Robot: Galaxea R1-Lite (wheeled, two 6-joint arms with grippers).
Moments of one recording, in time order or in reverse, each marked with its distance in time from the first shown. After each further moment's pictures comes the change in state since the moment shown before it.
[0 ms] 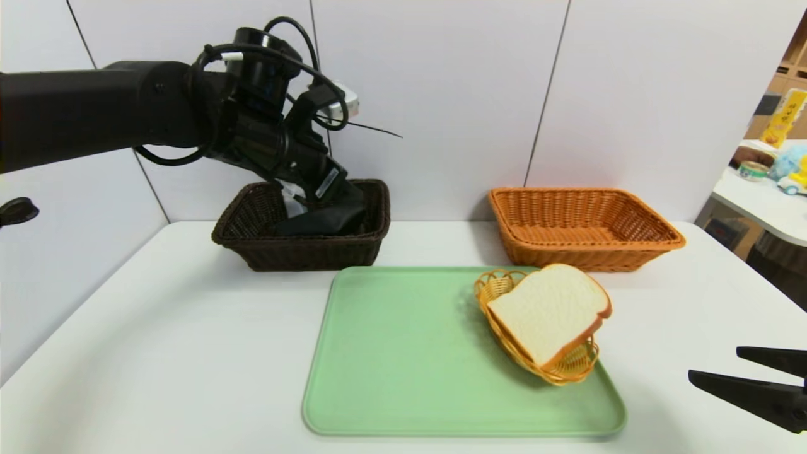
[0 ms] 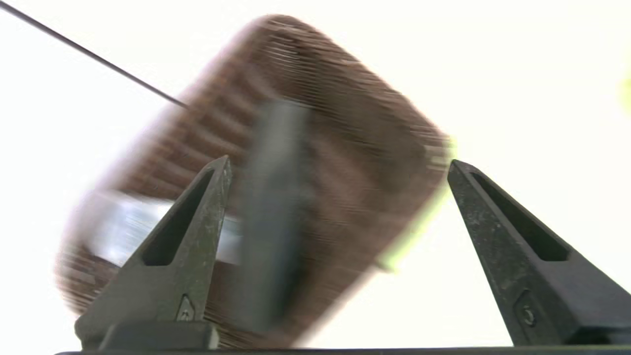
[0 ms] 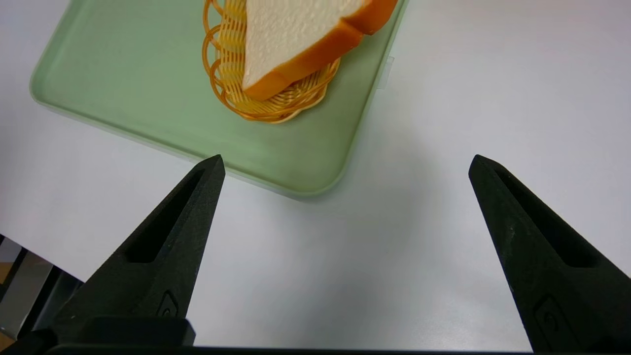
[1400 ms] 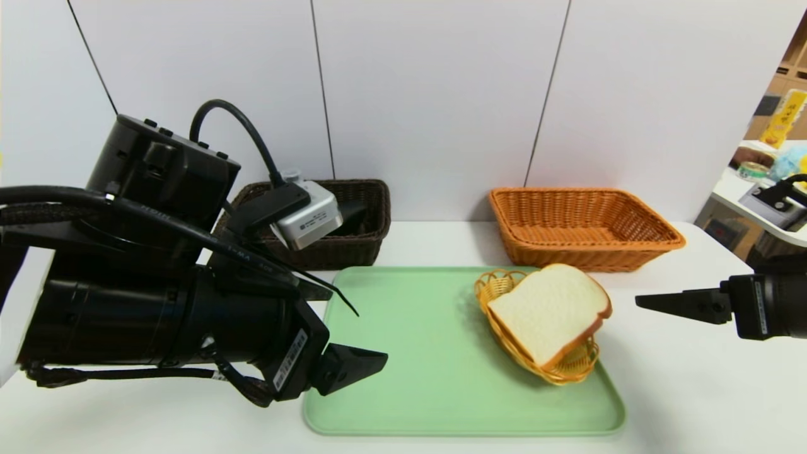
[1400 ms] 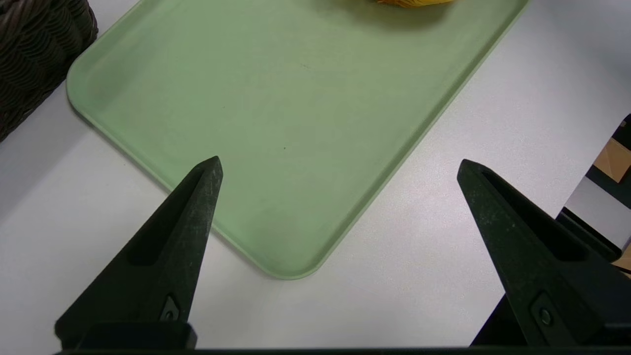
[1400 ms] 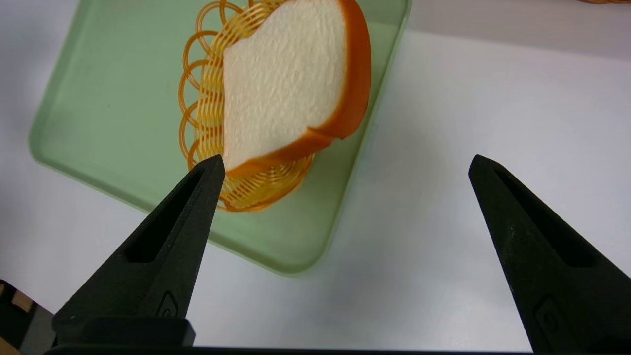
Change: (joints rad) left arm -0.322 -0.541 0.850 -0.235 -0.036 -0.347; right arm 0.011 0.342 -0.256 -0.001 0.016 0.040
